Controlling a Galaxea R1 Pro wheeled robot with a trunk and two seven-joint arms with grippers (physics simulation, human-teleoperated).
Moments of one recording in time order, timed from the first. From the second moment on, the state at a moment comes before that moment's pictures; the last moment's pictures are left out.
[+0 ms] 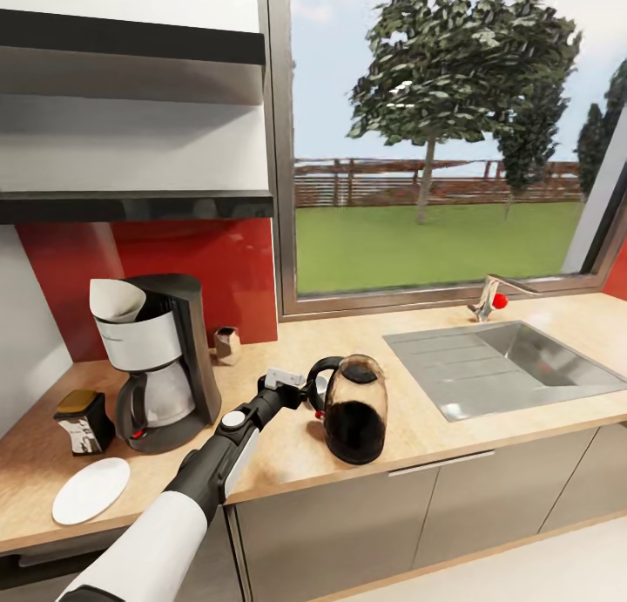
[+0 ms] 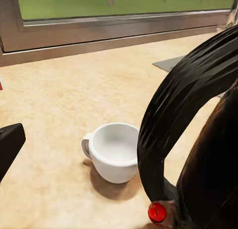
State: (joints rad) left arm -0.71 -0.15 -0.18 -0.73 0.02 0.02 -0.20; right arm -0.33 0.07 0.64 -0.11 -0.40 -0.10 -0.42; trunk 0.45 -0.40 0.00
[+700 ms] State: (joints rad) left arm -0.70 -0.15 -0.18 -0.69 0.02 0.00 -0.20; right arm -0.33 0.07 0.64 -0.11 -0.40 -0.10 -0.42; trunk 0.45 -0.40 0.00
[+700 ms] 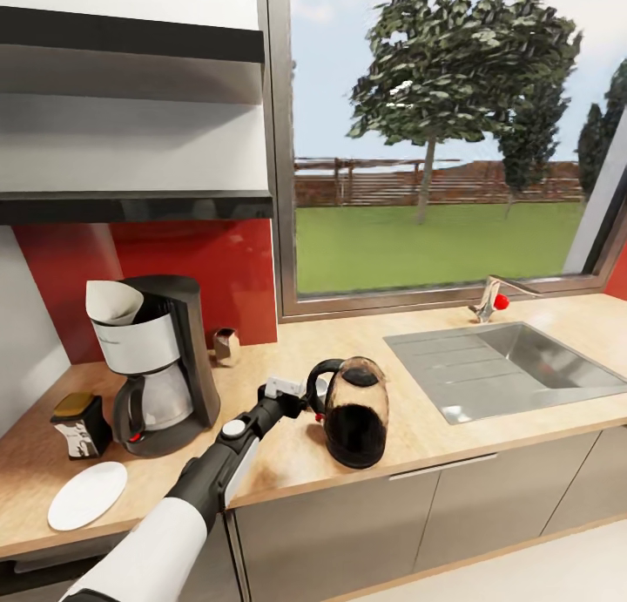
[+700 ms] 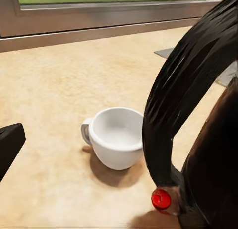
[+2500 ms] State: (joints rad) left arm -0.64 -0.15 -0.18 -0.67 0.02 -0.12 -0.20; right arm -0.33 0.07 0.64 -0.11 -0.40 -0.10 -0.42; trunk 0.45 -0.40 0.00
